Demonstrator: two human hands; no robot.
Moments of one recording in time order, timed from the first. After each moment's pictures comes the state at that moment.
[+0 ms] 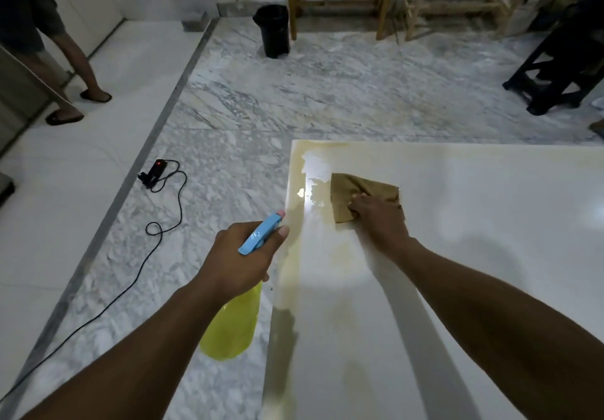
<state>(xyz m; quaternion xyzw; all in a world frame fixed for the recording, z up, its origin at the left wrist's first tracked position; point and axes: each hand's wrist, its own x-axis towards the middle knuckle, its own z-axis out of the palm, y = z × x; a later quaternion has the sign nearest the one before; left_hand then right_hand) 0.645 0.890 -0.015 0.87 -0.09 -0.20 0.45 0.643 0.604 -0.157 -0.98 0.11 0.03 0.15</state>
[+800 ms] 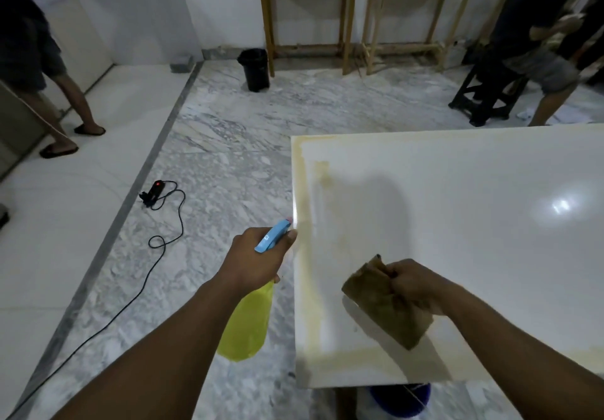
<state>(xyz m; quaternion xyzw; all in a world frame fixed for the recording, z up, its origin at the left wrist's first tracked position) 0.505 0.995 0.013 0.85 -0.15 -0.22 0.45 0.371 0.712 -0.075 -0.79 0.29 0.22 0.49</state>
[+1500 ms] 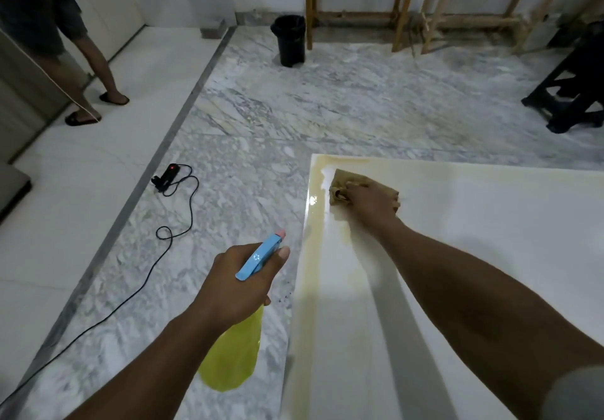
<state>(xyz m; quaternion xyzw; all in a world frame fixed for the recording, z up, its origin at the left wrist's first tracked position) 0.657 0.922 -0.022 0.86 -0.07 -0.20 0.46 0.739 0.625 -0.146 -0.97 0.09 0.07 0.21</state>
